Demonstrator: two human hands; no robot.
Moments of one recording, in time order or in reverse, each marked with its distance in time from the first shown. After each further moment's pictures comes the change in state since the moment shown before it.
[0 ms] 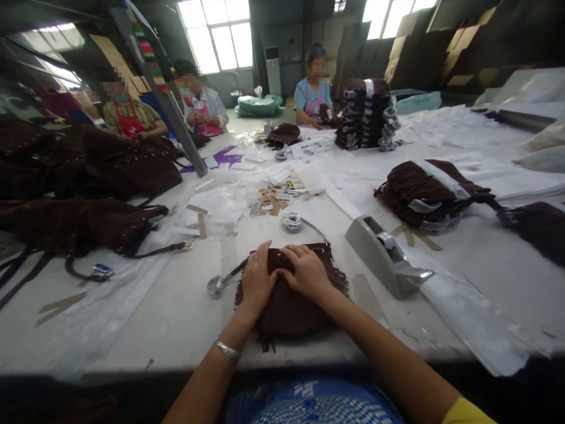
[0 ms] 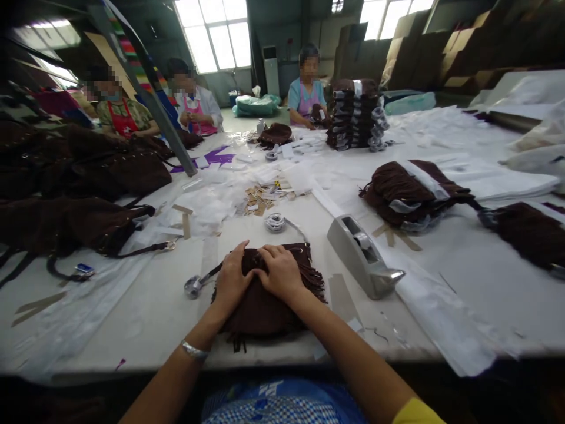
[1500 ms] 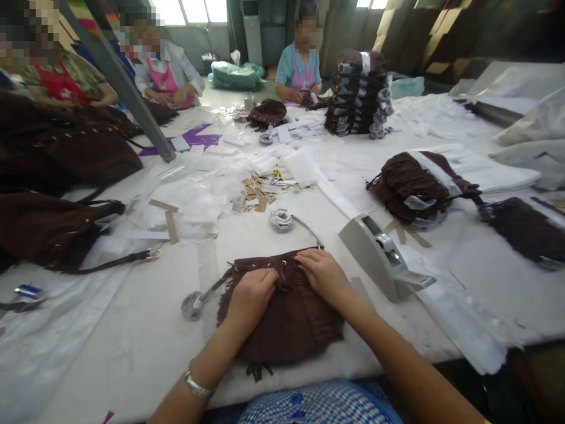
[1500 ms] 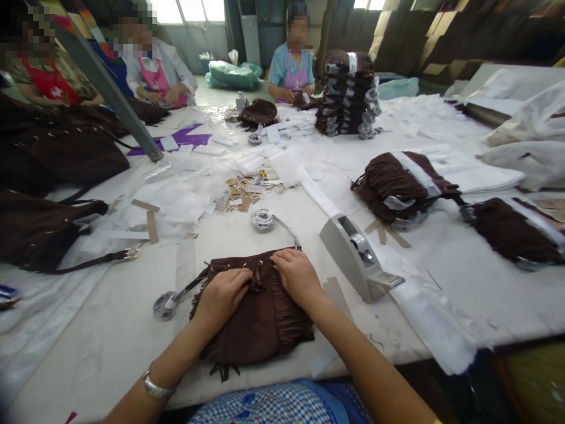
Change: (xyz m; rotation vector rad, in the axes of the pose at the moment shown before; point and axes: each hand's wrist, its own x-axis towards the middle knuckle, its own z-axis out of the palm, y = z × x) left_hand 0.007 -0.004 -0.006 0.131 -0.313 0.328; right_hand -0.007 0.056 -0.011 0.016 0.059 -0.006
